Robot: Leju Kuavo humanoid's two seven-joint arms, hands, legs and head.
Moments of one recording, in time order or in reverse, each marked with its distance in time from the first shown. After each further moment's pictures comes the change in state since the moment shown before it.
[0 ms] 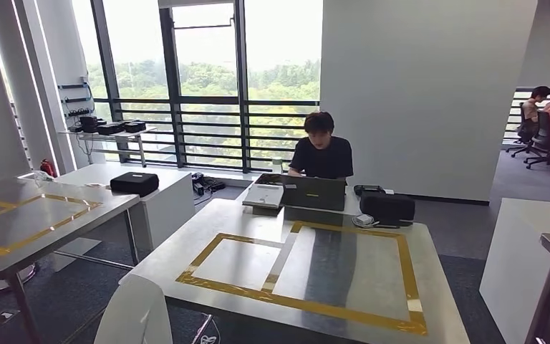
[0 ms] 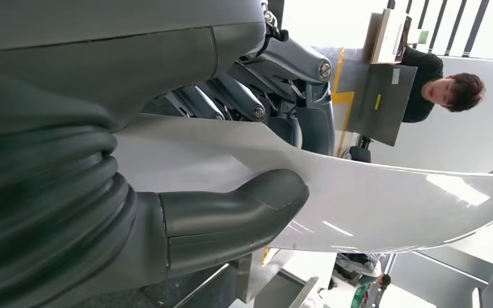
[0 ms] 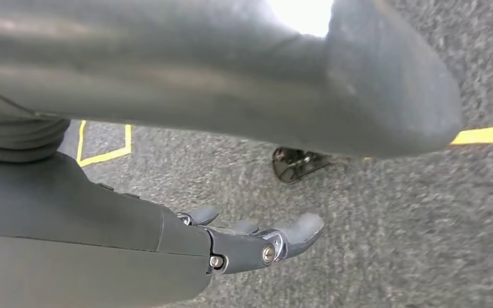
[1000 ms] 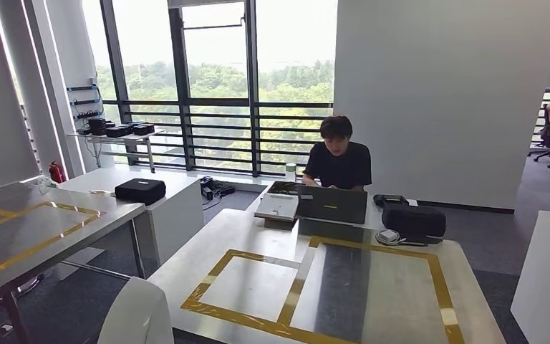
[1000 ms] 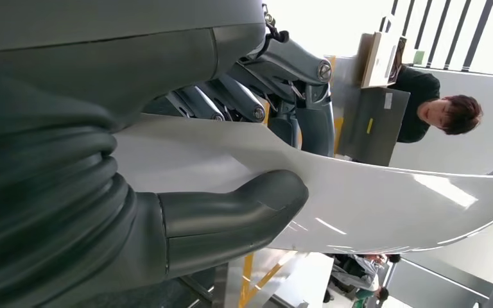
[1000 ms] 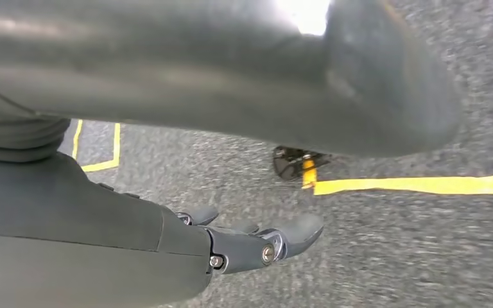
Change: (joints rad) left arm 0.006 0.003 -0.003 0.003 0.005 -0.008 0.000; right arm 0.007 0.003 -0.004 0.000 0.006 0.004 0.000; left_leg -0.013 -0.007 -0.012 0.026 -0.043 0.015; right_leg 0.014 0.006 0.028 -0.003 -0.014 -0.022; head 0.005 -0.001
